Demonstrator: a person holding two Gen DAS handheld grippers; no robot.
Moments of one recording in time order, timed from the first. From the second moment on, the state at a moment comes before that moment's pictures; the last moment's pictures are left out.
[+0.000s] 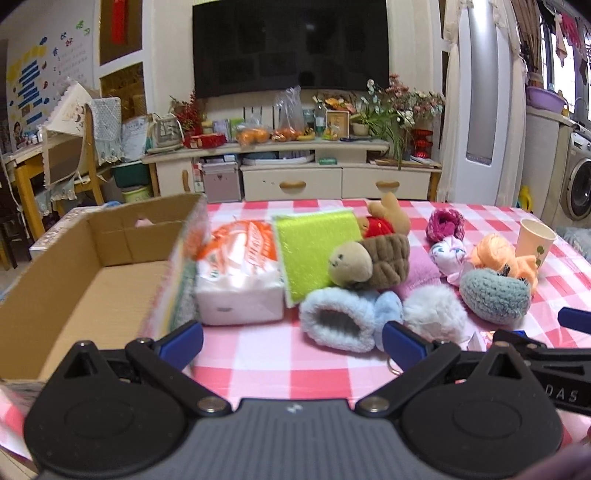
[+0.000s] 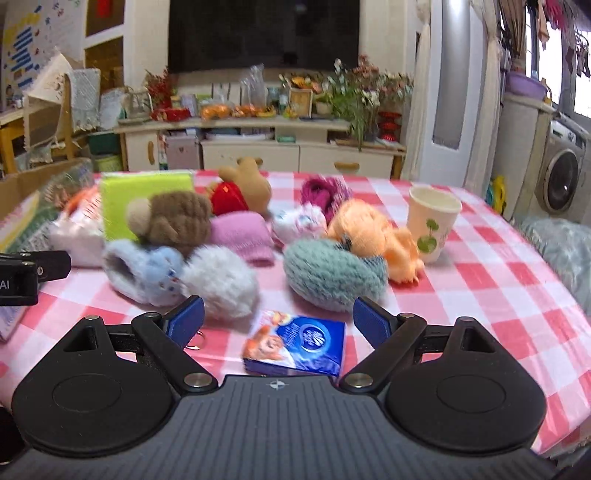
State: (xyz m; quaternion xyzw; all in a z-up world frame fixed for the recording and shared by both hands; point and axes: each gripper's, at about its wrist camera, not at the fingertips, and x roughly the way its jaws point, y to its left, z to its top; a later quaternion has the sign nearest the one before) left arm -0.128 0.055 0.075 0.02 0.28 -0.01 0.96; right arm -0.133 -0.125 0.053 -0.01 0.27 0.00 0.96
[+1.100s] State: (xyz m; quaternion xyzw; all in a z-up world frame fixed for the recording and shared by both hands) left arm -0.185 0.147 0.115 0.00 0.24 0.09 0.97; right arm -0.176 -0.074 0.097 -0.03 0.20 0.13 0.97
